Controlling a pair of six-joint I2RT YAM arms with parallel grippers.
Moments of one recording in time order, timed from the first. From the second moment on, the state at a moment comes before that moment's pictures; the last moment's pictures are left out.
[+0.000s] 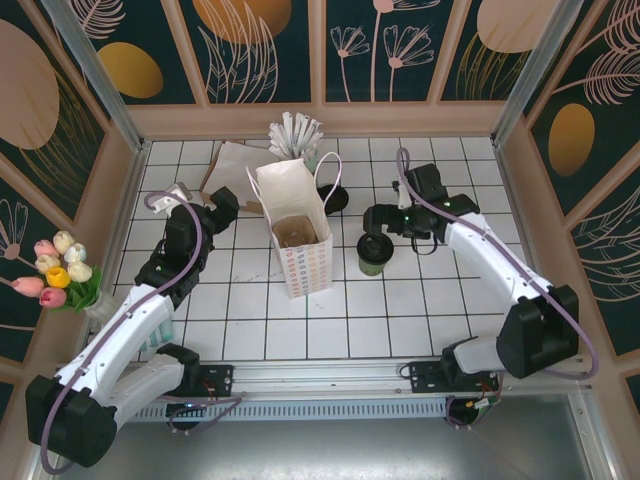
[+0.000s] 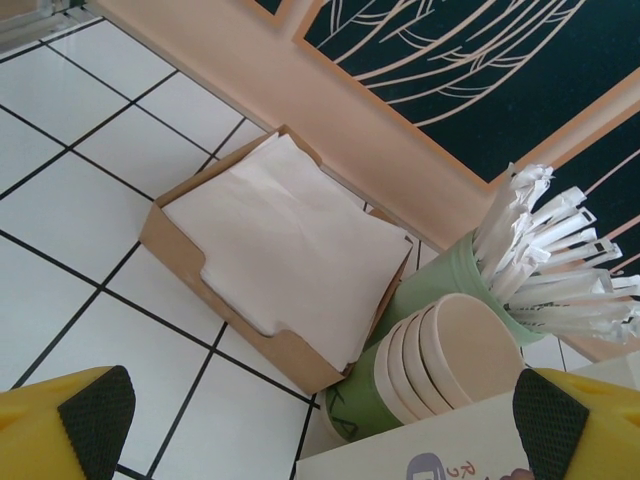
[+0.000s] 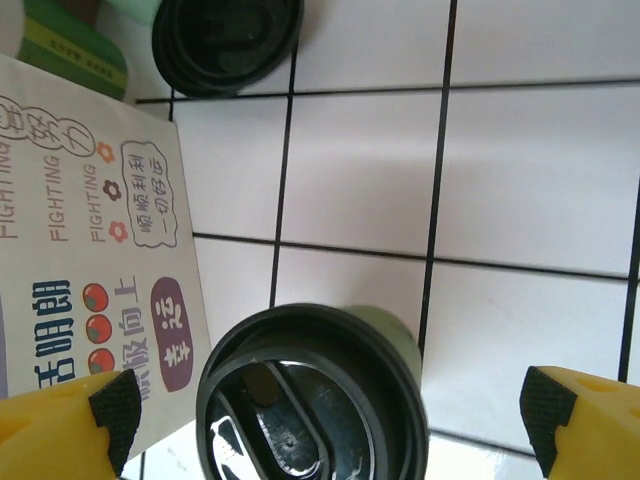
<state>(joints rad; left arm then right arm) -0.37 0.95 0.71 -0.14 -0.38 -0.79 0.39 1.38 1.14 -0.78 -0.19 0.37</state>
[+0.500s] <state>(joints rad) -0.37 0.95 0.71 -0.17 -0.39 -0.80 0.52 1.67 1.47 -1.22 -0.09 0.47</state>
